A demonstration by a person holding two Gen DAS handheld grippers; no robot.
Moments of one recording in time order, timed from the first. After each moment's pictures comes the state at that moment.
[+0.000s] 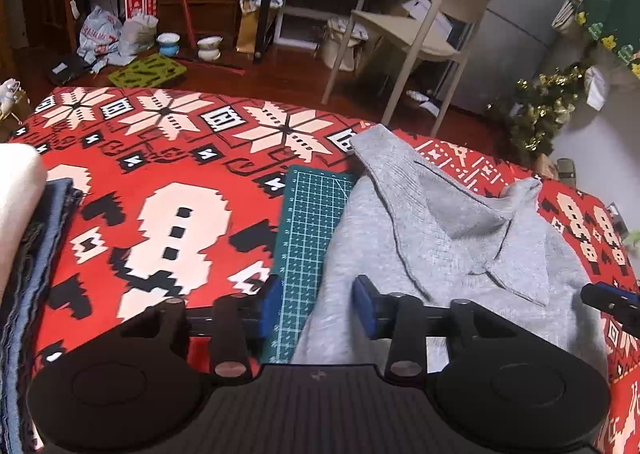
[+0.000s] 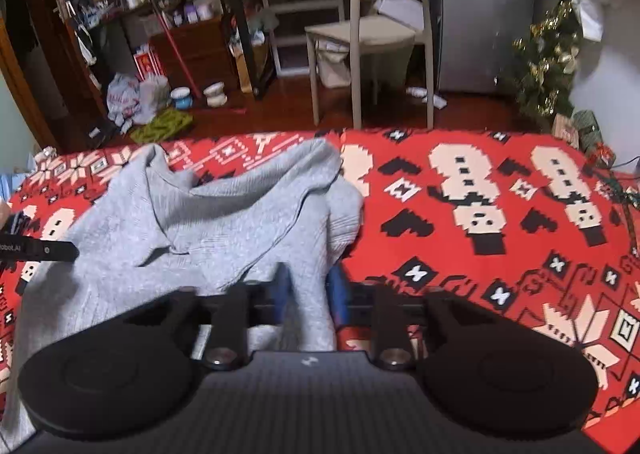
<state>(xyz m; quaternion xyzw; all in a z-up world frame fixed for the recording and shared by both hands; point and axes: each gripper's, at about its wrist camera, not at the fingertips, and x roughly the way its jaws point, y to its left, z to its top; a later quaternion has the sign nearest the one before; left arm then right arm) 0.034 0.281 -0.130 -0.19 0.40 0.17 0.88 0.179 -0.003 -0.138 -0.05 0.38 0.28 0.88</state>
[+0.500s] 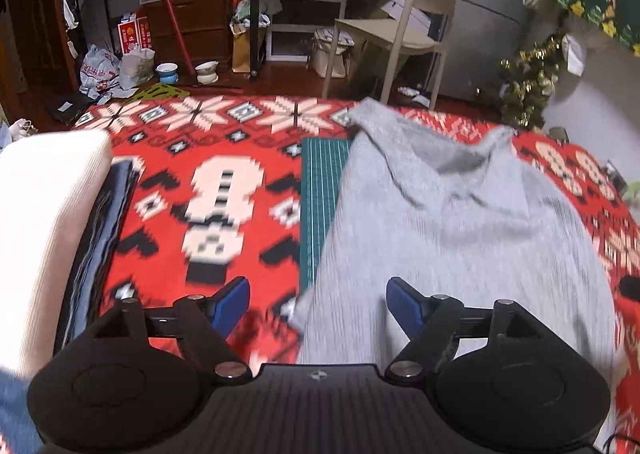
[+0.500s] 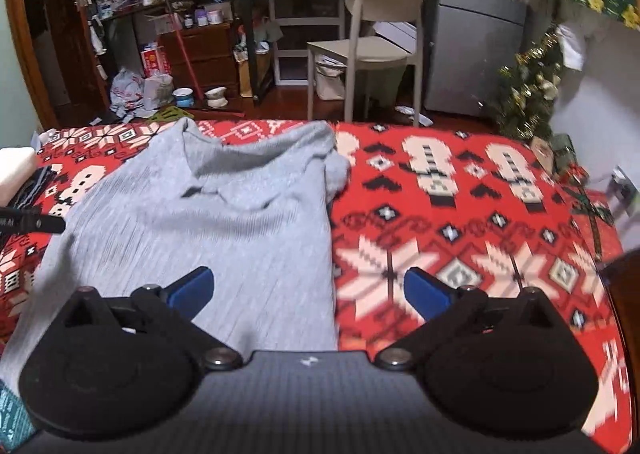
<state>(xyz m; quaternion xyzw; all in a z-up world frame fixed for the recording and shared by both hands) -0.049 0.246 -0.118 -0.12 0.41 0.17 0.89 0.075 -0.050 -0.114 -0.08 0.36 0.27 0.89</state>
